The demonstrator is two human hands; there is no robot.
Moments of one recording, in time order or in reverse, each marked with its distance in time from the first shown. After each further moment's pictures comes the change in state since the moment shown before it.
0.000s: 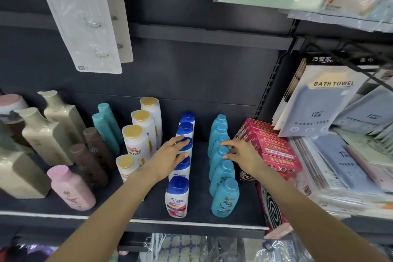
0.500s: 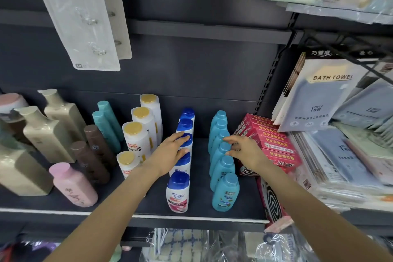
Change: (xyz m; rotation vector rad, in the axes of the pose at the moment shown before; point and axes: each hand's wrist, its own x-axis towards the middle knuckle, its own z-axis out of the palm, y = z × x) left_hand 0.000 0.004 -0.001 0.009 -0.013 -0.029; right_hand -0.009 -0.002 -0.004 0.066 0.010 0.044
